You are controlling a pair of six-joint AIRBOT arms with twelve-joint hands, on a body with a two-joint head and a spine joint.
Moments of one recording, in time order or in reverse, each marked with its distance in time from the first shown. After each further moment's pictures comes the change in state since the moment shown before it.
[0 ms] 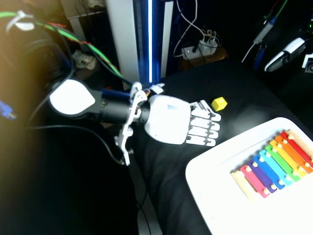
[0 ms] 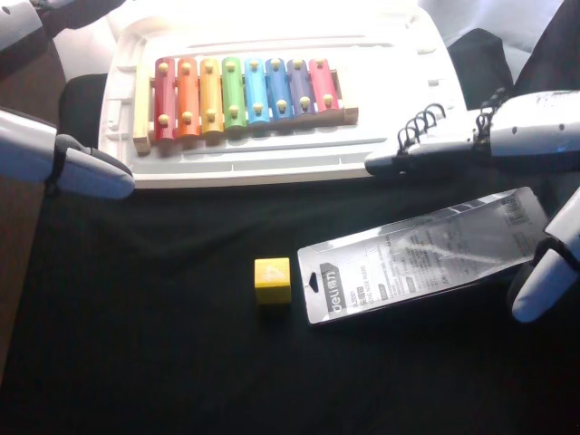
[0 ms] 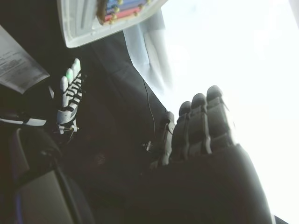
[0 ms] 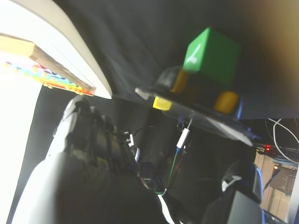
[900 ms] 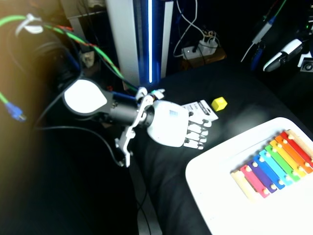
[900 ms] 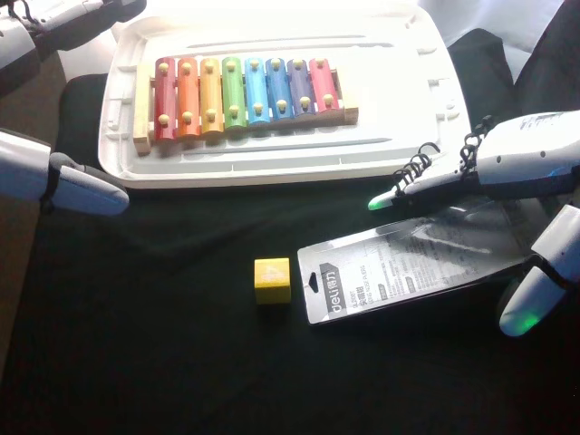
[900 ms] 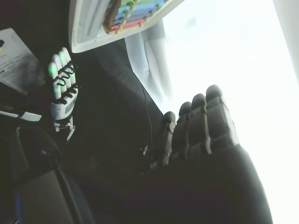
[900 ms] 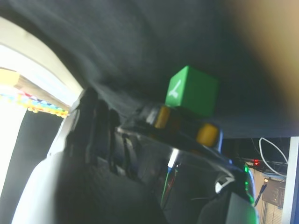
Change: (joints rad) left arm 0.076 0.001 -0.007 -0.064 -0.039 0.001; right arm 0.000 -0.024 0.000 -0.123 -0.048 0.053
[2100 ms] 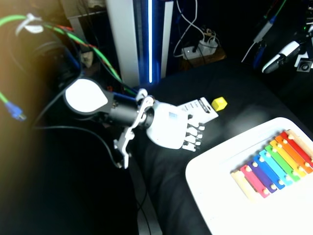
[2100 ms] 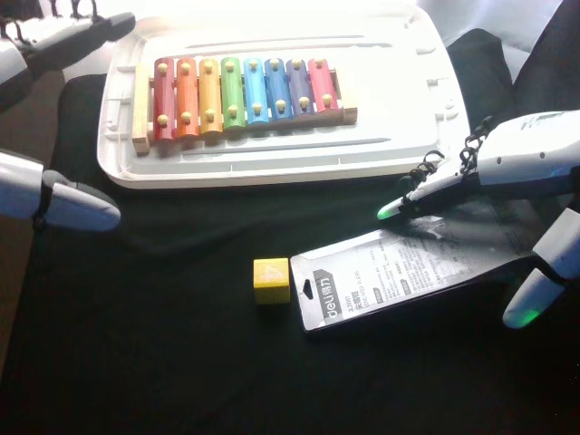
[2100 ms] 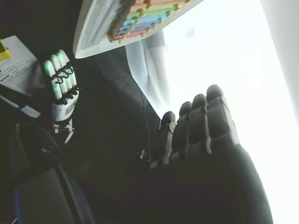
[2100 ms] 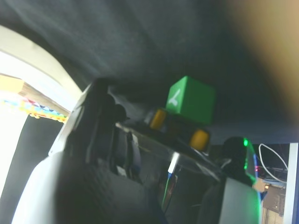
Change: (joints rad) left arm 0.084 -0.001 -0.006 -0.066 -0.037 0.002; right arm 0.001 -0.007 0.008 -0.035 -0.031 0.004
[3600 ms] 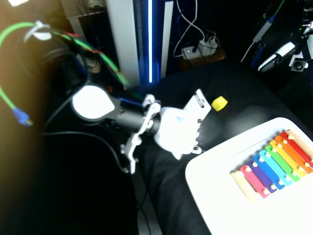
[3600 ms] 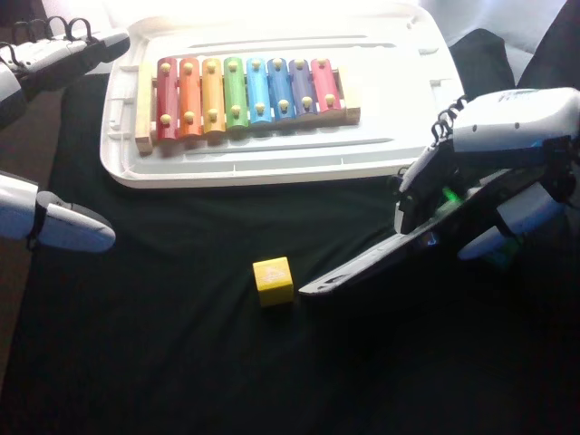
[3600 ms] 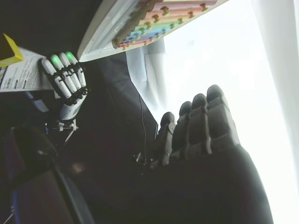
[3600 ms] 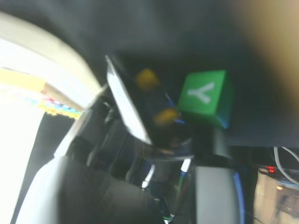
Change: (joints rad) left arm 0.071 0.000 -0.017 -0.059 -0.049 0.001; right arm 0.014 -0.062 0.064 0.047 -0.039 0.007
